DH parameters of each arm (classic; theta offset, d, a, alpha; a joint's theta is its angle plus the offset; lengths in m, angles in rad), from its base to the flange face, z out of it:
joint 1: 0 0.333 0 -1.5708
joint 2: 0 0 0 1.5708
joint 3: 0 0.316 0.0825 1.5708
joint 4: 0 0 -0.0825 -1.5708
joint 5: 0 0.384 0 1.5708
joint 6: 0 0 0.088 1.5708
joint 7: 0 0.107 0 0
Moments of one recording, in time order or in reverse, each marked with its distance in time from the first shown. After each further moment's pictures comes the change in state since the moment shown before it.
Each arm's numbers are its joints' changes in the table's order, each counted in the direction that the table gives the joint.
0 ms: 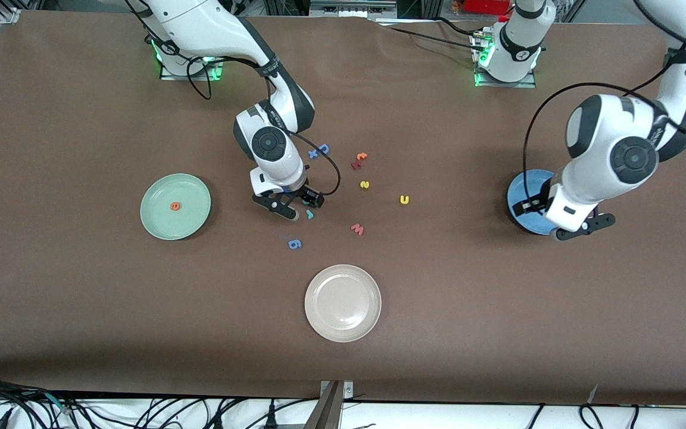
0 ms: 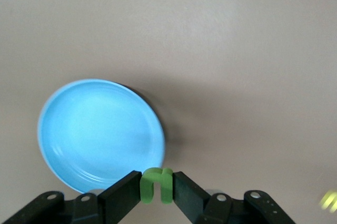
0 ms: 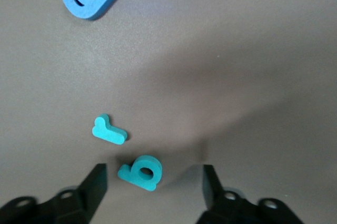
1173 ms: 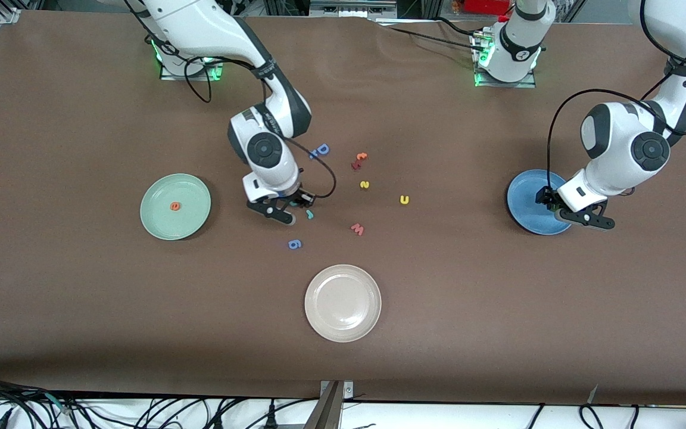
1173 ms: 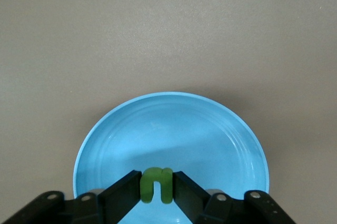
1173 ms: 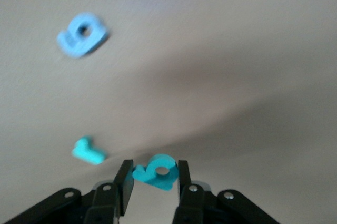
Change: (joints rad) left arm 0.112 0.047 0.057 -0.268 0.001 0.421 0.559; right arm 0.010 -0.043 -0.106 0.044 -0.003 -0.192 -0.203
